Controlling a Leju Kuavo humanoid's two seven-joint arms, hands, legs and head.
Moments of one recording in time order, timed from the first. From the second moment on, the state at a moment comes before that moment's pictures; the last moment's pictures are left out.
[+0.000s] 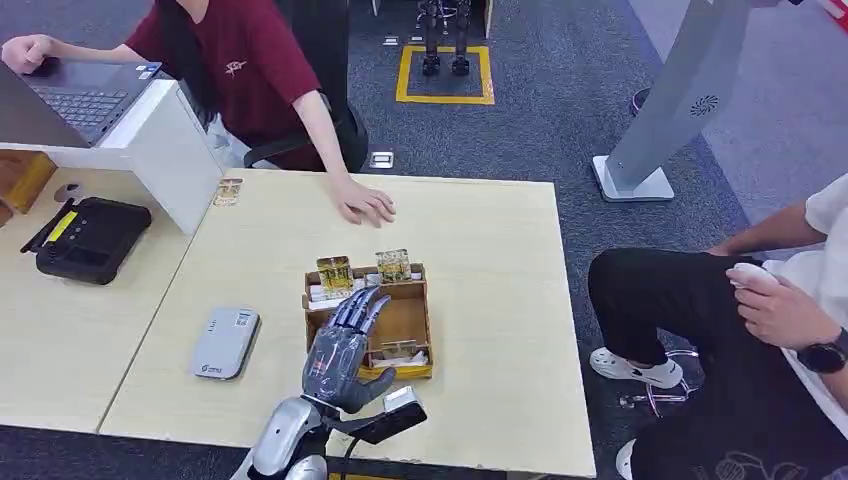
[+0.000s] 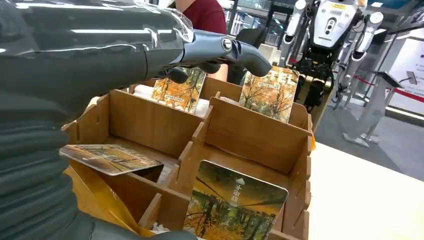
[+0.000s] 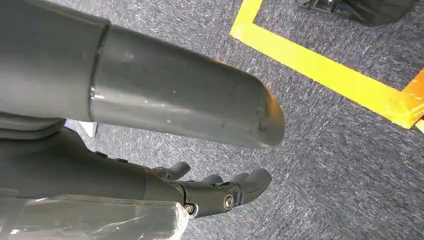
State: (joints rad) left arm -0.11 -0.09 -0.53 -1.29 -1.15 0.38 -0.05; right arm -0.09 0.08 -0.91 -0.21 1.46 -0.16 -0.25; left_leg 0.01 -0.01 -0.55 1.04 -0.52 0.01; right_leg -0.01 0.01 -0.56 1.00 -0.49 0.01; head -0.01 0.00
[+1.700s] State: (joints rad) left arm -0.16 -0.14 -0.54 -1.24 -1.09 0.34 -0.07; right arm -0.10 0.08 -0.89 -0.21 1.46 -0.16 -0.24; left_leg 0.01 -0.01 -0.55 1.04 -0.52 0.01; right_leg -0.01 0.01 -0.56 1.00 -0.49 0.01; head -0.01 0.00
